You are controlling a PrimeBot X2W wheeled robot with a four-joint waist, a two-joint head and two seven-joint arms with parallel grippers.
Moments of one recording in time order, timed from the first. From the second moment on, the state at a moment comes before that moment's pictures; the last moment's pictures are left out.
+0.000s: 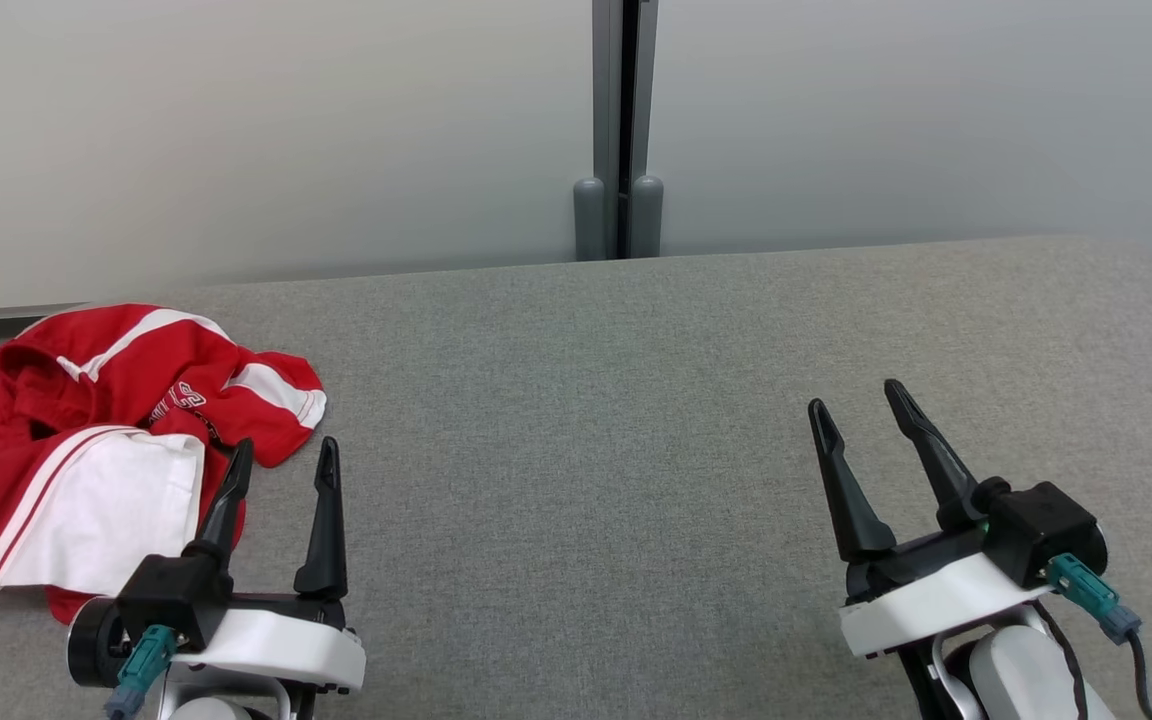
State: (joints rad) left arm -0.06 0.05 -0.05 0.18 -0.19 -0.03 -0.26; right arm -0.20 -0.12 0.30 0.25 0.27 0.13 -0.26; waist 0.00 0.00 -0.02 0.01
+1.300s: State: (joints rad) left arm -0.07 0.05 -0.01 0.23 -0.19 -0.02 -0.26; right arm -0.18 -0.11 0.31 0.26 0.30 0.13 -0.26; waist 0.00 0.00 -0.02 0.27
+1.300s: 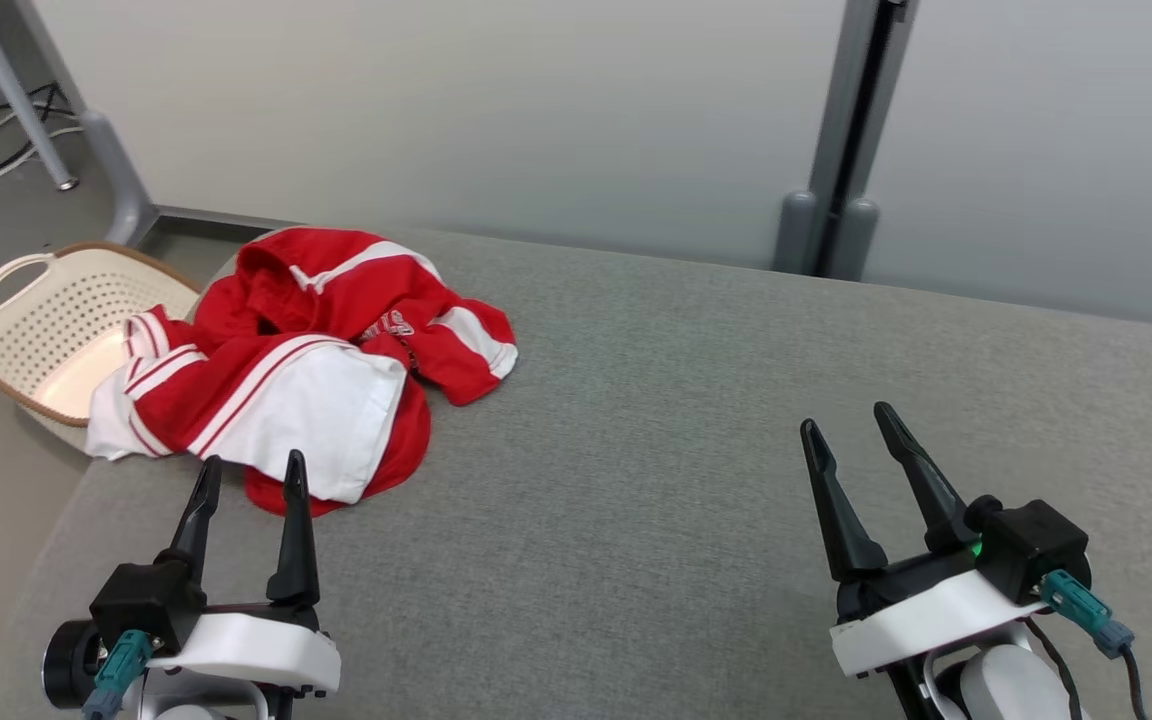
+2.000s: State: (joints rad) left arm -0.12 0.08 0.05 0.24 -0.27 -0.04 -0.13; right arm -0.20 -0.13 0.35 0.24 0.30 0.13 -0.26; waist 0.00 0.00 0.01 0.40
